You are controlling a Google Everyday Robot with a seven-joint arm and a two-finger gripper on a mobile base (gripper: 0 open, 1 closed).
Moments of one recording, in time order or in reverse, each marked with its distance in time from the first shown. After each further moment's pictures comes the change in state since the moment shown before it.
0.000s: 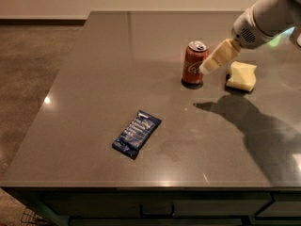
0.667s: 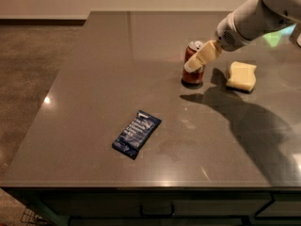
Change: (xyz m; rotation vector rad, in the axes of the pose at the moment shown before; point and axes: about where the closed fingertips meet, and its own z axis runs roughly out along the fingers) arm -0.025 0.006 0.043 -0.049 -0.062 0.032
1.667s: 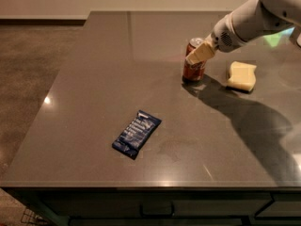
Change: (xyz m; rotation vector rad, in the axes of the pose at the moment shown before) arm -0.010 0.009 0.012 -0.073 -0.063 -0.010
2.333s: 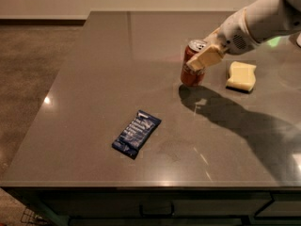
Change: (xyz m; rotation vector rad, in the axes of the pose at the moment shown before) arm -0.005 0.049 -0.036 -0.122 -0.064 -0.174
